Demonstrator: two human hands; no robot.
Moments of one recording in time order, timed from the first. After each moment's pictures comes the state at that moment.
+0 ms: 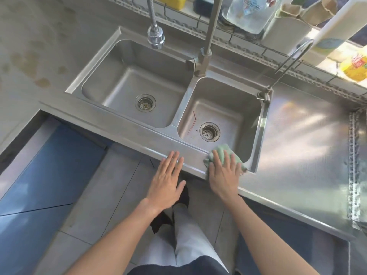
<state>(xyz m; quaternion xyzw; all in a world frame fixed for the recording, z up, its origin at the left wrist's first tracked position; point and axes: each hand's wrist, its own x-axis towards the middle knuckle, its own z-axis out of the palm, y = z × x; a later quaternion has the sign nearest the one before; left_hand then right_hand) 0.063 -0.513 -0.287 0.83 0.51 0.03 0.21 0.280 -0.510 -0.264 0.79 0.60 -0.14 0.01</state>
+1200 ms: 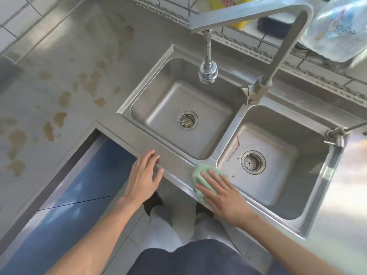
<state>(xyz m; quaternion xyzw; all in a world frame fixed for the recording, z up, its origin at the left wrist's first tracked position) -0.090 -0.401 -0.246 0.68 0.71 0.06 0.17 0.235 -0.410 -0.283 0.40 0.90 -0.19 -0.01</state>
